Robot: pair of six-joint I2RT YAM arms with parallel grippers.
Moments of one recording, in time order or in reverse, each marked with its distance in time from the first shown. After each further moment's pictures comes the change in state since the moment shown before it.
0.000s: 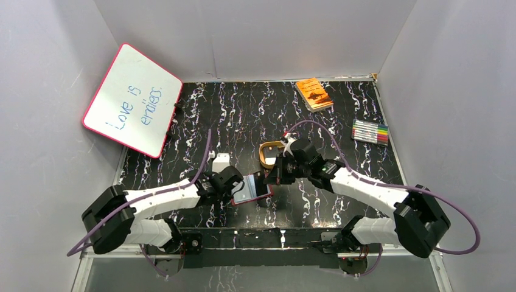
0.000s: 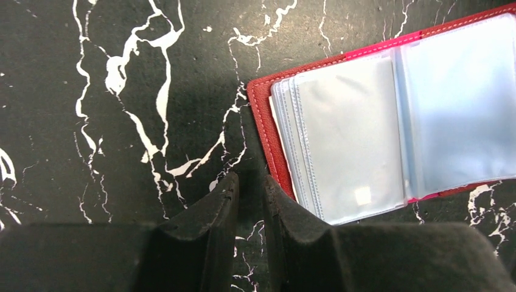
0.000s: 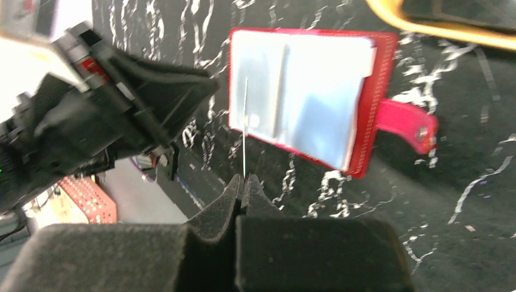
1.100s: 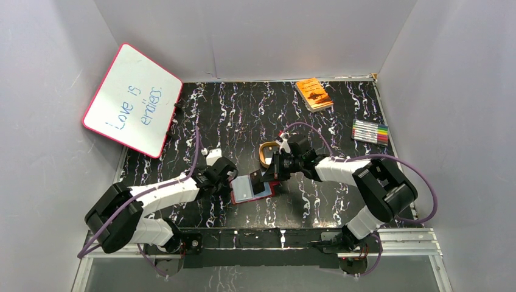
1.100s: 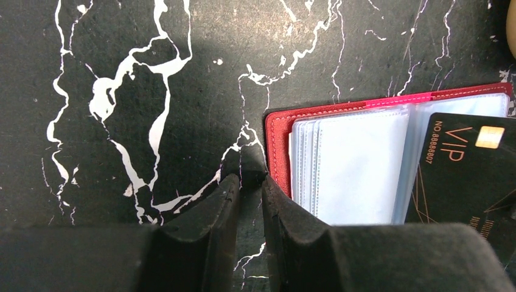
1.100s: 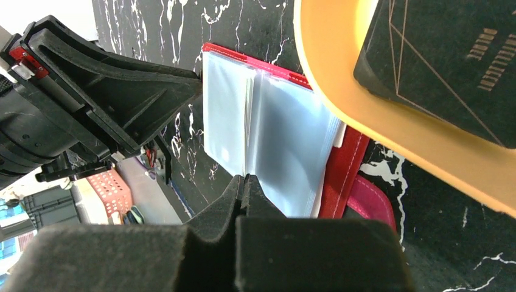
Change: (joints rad) left arm 0.158 0.030 -0.033 0.121 0.145 -0.061; right arm -0.153 0.346 -0.013 0.286 -0.246 -0.038
